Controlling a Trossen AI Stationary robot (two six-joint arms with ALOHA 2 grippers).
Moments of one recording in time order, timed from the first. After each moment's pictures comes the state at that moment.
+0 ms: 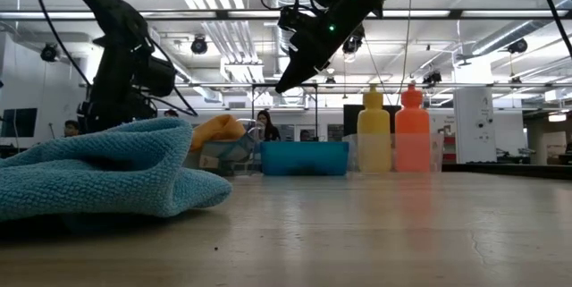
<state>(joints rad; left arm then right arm) 0.91 1.46 0.79 -1.05 -0.16 0.13 -0.26 1.79 1.38 -0.34 0.07 -0.26</state>
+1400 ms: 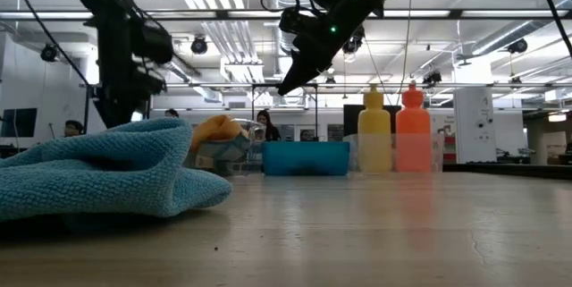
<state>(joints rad) 0.91 1.27 0.82 -0.95 -0.16 0.14 -0.26 1.79 1.38 -0.36 0.07 -0.27</state>
